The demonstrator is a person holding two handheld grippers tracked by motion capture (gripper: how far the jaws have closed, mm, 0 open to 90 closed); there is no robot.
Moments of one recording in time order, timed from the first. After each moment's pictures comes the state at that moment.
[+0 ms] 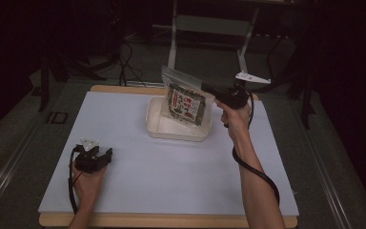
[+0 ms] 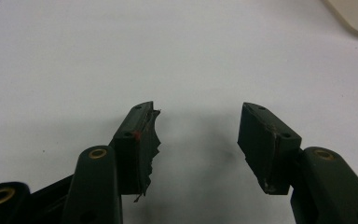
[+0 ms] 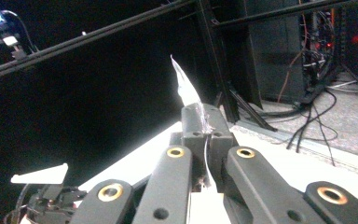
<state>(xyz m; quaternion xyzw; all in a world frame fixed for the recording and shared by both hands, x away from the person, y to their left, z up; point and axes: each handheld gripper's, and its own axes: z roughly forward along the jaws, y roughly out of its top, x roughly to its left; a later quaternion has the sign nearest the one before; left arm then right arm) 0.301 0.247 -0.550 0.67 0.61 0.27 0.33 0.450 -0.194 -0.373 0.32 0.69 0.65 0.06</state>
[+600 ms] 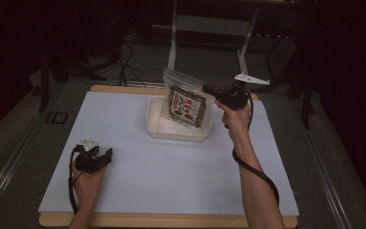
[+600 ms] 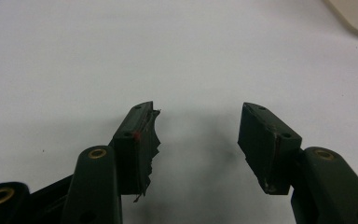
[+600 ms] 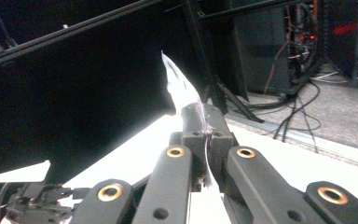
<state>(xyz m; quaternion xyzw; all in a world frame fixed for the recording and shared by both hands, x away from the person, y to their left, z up) 0.301 0.247 -0.550 0.67 0.61 0.27 0.33 0.455 -0.197 -0.379 0.34 0.69 0.64 0.08</state>
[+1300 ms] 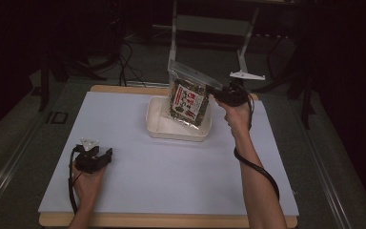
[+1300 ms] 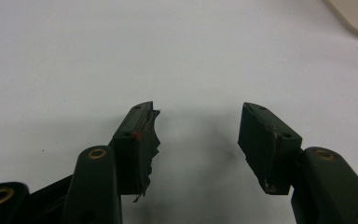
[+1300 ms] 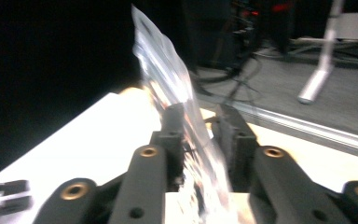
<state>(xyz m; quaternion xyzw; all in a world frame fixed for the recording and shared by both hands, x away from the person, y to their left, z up) 0.301 0.247 -0.550 0.67 0.61 0.27 0.33 0.468 -0.193 -0.379 0.40 0.72 0.55 0.14</state>
